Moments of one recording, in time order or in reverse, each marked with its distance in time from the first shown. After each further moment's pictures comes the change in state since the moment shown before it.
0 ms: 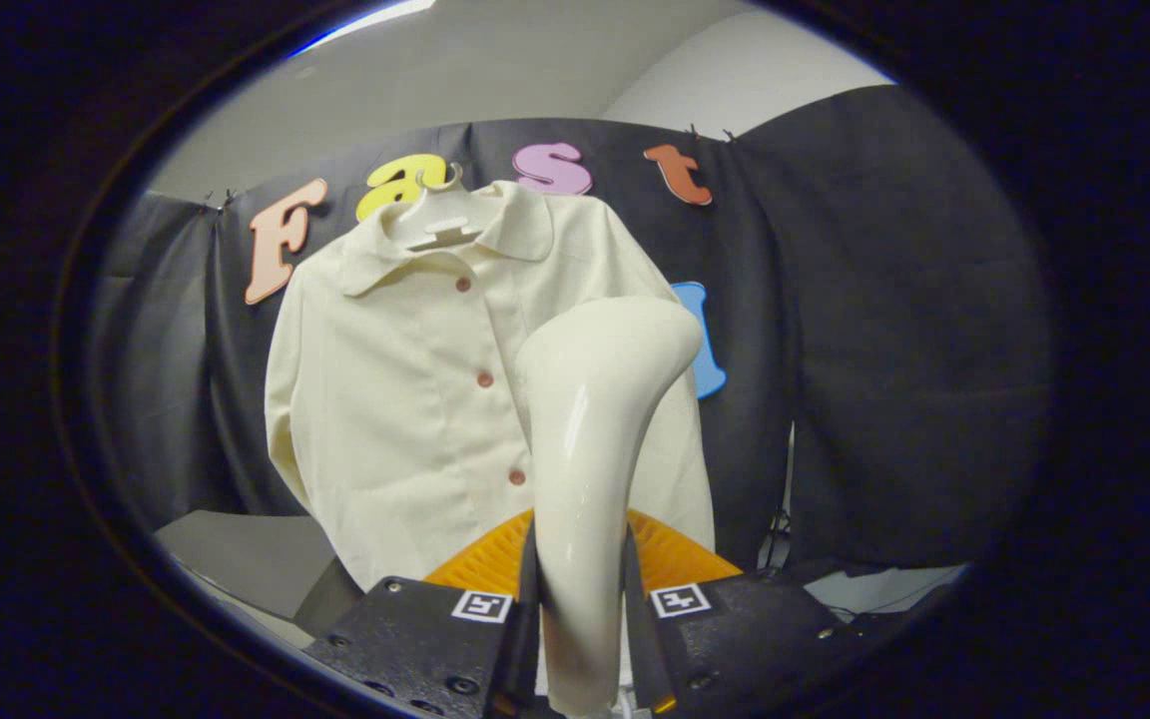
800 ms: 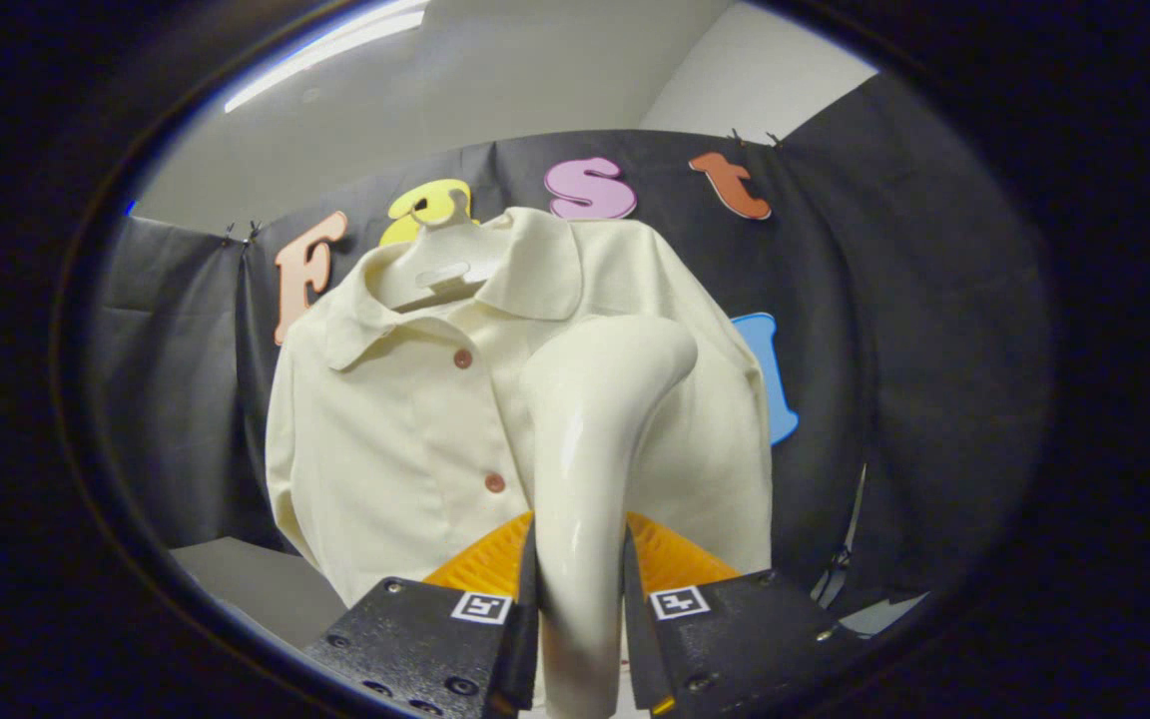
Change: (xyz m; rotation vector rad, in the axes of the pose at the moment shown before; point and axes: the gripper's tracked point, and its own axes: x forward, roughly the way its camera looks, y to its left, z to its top) arm 0.081 0.005 0.021 0.077 -0.009 0.152
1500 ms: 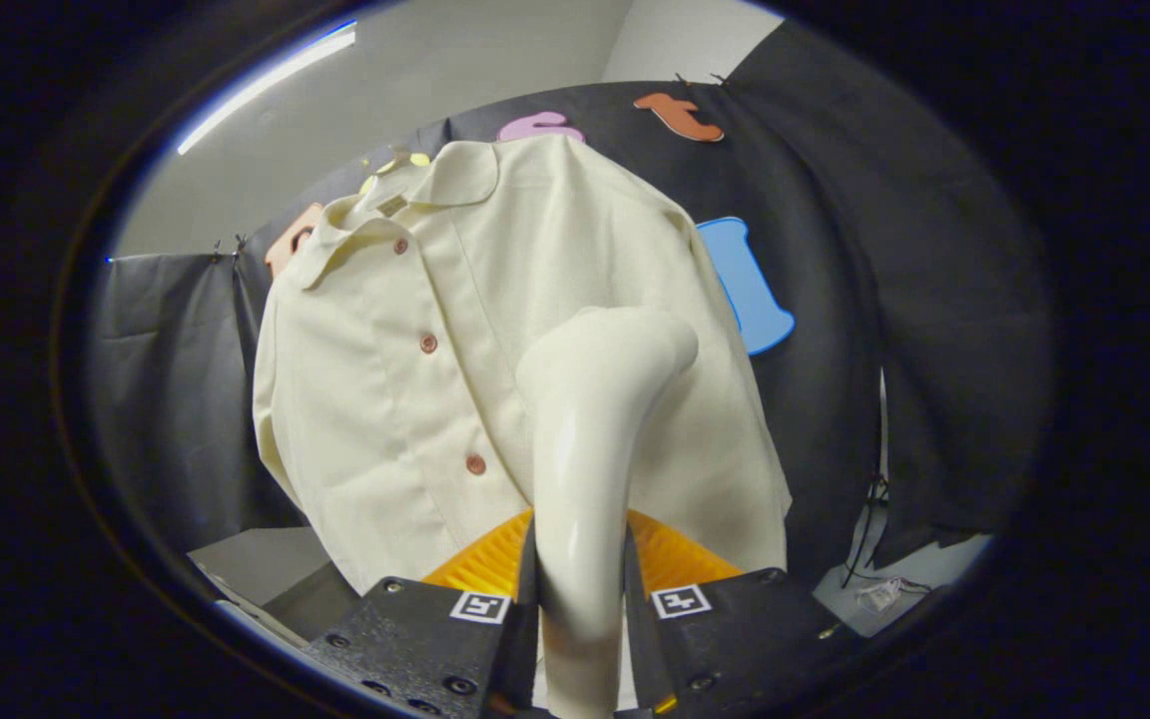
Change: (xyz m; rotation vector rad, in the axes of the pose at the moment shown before) arm -0.018 -0.033 -0.104 0.122 0.090 0.079
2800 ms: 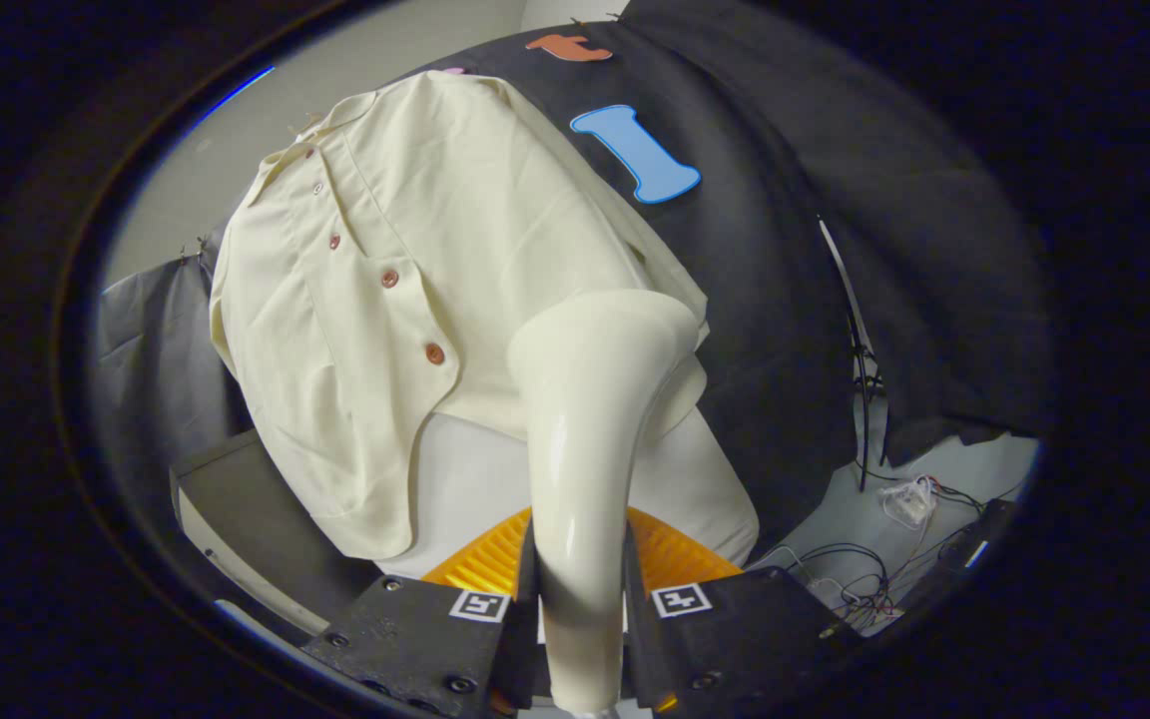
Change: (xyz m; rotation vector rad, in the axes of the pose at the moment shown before) arm -0.043 -0.100 -0.197 0.172 0.178 -0.044
